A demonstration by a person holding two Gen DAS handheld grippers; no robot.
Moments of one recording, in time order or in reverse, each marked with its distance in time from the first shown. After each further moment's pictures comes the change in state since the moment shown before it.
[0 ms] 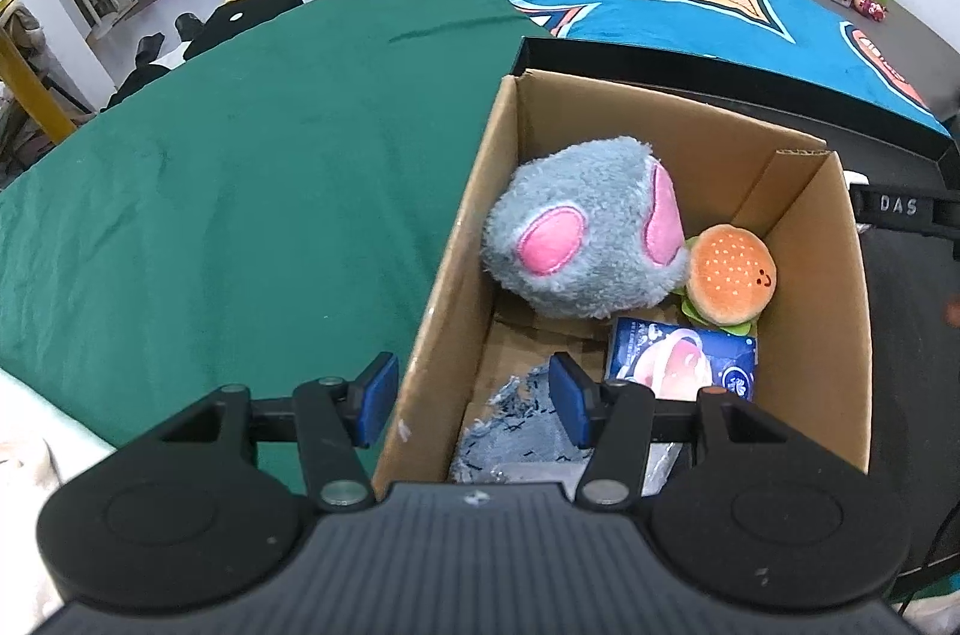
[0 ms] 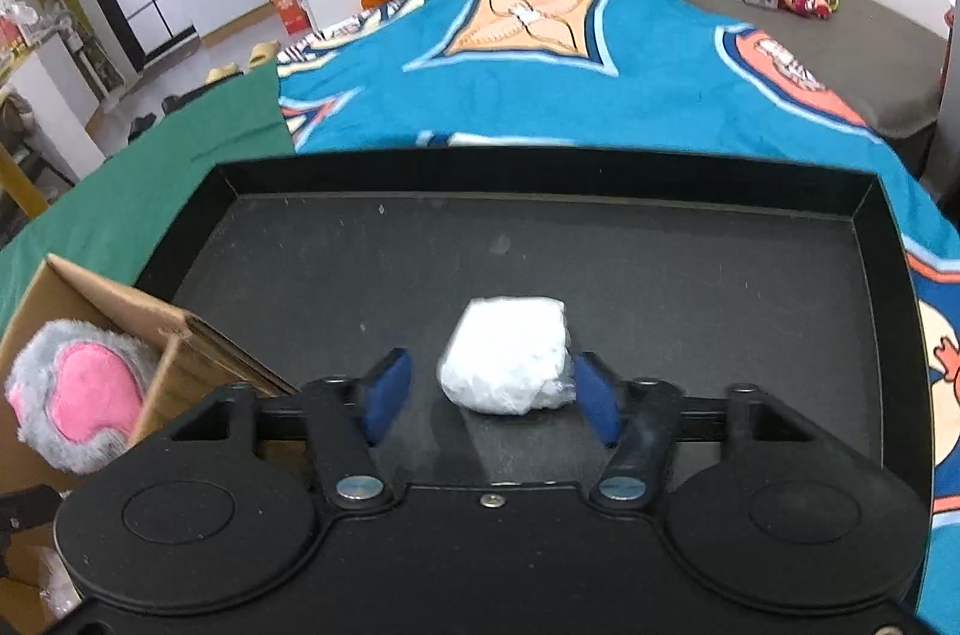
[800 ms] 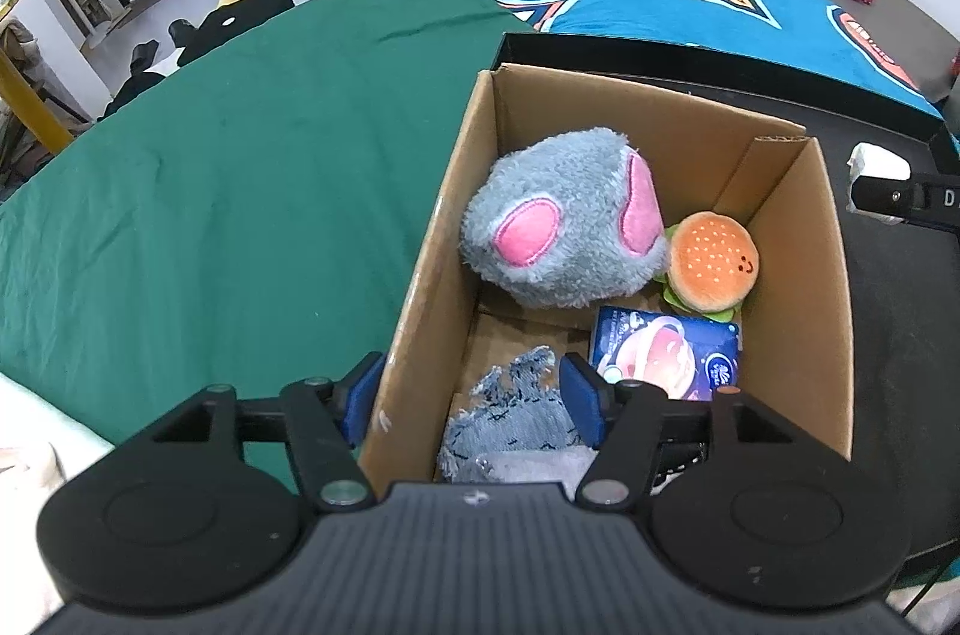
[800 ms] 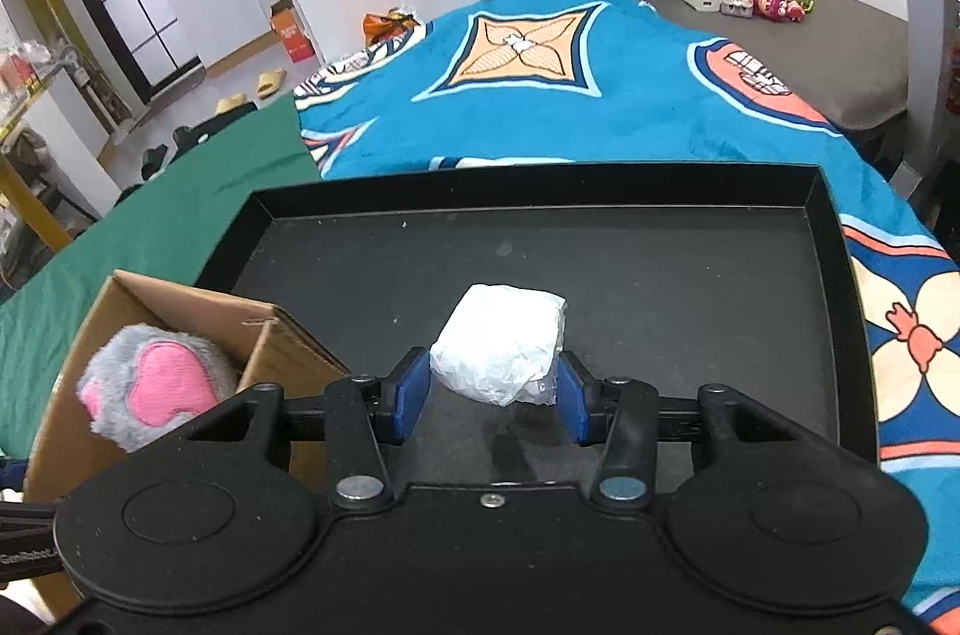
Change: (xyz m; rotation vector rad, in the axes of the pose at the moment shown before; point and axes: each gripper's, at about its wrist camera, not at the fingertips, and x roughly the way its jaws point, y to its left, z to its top) left arm -0.007 -0.011 0.001 0.031 0.012 0.005; right arm -0.041 -0.003 -0.006 0.048 -0.018 0.025
